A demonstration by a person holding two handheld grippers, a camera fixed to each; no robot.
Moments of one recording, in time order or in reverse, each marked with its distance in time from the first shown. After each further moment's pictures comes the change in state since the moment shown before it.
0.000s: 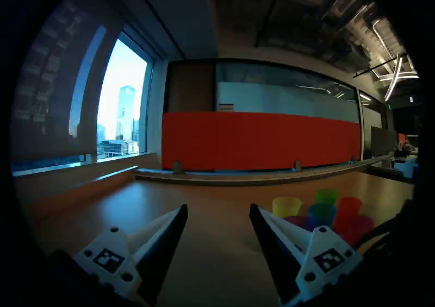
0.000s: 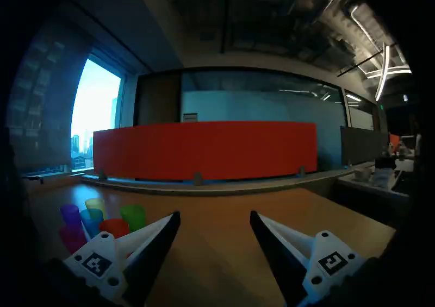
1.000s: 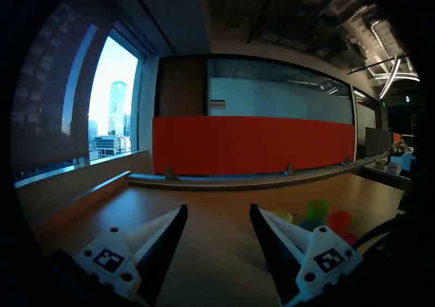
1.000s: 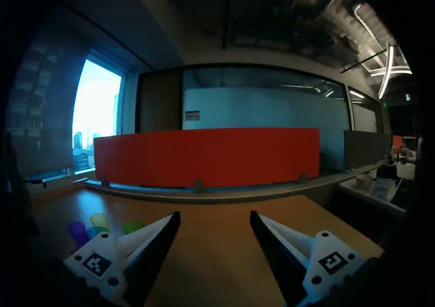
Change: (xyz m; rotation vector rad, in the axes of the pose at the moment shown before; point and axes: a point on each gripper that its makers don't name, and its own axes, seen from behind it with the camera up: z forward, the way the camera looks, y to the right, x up) left arm 0.050 0.006 0.010 -0.051 -0.047 0.005; right arm 0.061 0.009 0.009 0.023 -0.039 0.000
